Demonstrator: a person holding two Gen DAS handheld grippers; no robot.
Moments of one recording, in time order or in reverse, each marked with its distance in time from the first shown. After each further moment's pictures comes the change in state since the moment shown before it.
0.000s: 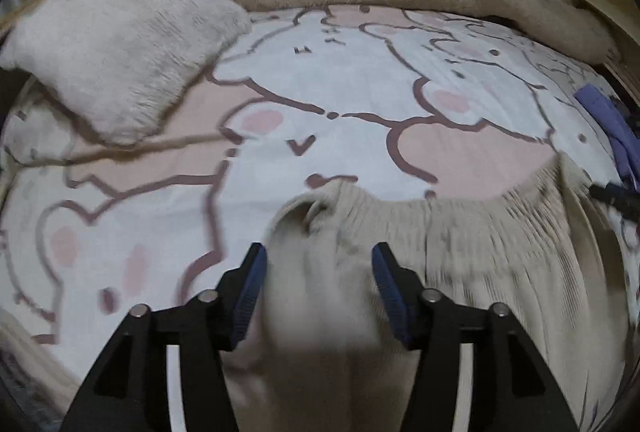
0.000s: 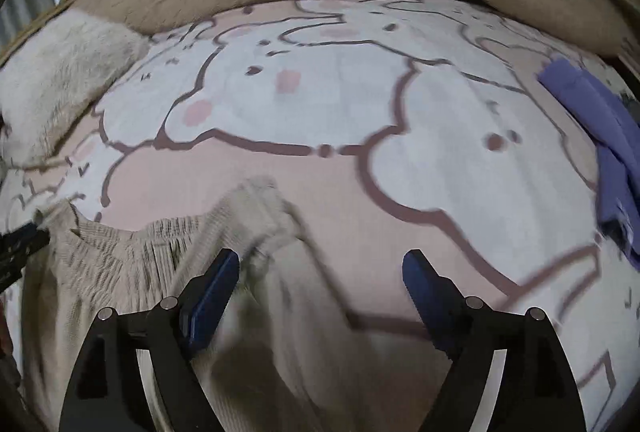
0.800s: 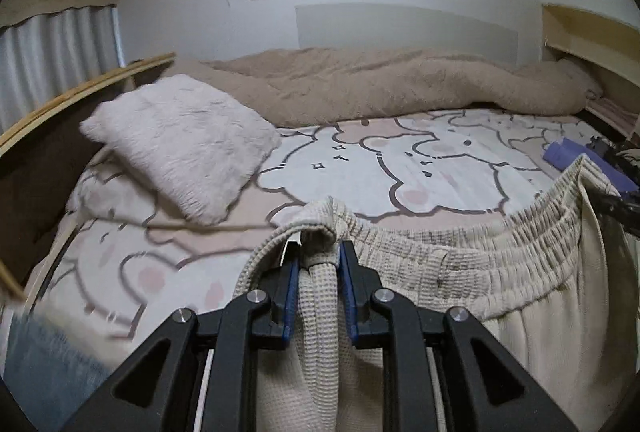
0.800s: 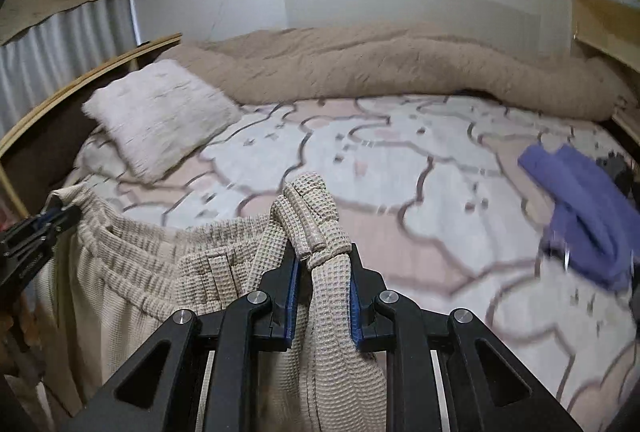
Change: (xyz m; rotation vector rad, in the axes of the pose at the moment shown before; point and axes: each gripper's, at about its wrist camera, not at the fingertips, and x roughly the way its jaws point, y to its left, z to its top) left arm -0.116 -0.029 -0.009 -0.011 -0.318 0.078; right arm -0.153 0.065 -0.018 -0.135 -0.271 0.082
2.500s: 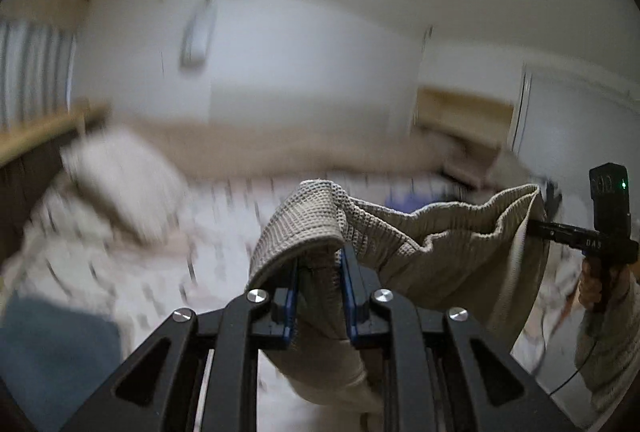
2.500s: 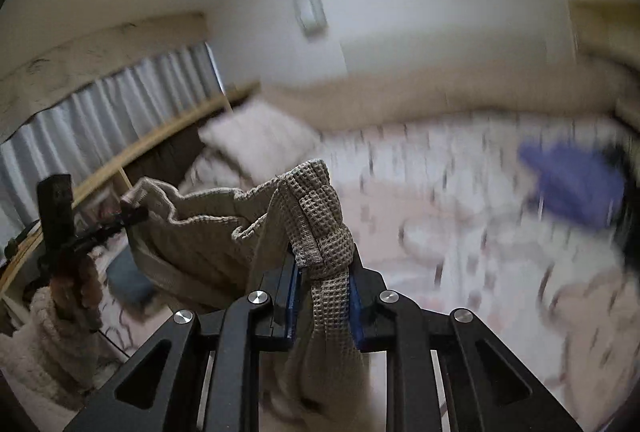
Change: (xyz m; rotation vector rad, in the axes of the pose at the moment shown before) left arm -0.360 0.045 -0.038 -0.038 -0.354 -0.445; right arm -0.341 0.025 -0.099 0.001 -0.233 0.251
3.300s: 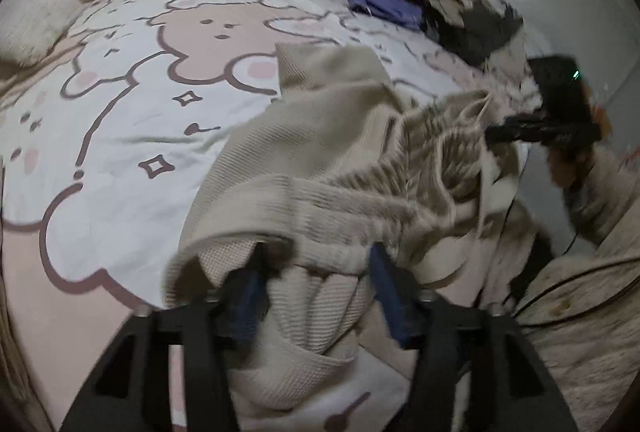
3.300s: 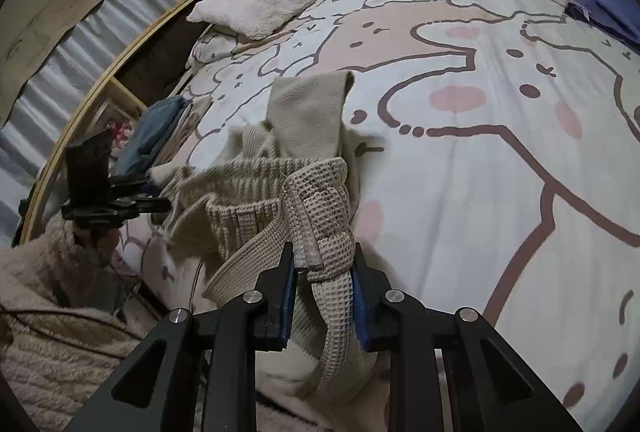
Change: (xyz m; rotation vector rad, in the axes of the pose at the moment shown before) left arm 0.117 0.016 -0.251 0.093 0.803 -0.339; right arm 0.101 -0.063 -0.212 0.199 0.541 0.181
